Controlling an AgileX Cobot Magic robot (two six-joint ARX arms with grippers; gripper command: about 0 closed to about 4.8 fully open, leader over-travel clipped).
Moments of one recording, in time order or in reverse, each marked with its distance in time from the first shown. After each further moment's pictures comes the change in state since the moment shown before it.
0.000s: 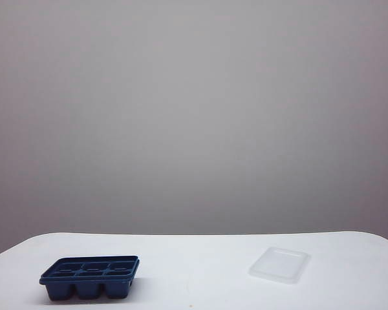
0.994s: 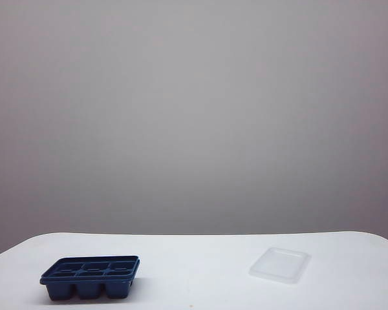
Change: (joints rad) left arm 0.007 0.003 -0.057 -0.016 -0.052 0.034; right arm -0.003 0.000 -0.037 -0.049 0.040 -0.041
